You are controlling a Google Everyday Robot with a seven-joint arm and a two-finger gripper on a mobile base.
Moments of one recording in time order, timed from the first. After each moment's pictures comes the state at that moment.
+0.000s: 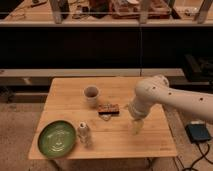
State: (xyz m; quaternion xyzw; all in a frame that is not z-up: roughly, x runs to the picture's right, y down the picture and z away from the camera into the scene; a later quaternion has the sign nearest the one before) arm 0.125 0.154 0.717 -0.32 -0.13 -0.07 0.94
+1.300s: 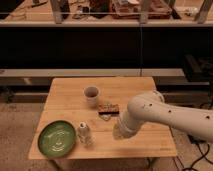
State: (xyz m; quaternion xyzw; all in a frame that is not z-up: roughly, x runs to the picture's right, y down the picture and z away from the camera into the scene) arm 0.052 0.212 0.655 -0.30 -0.22 -0.12 0.92
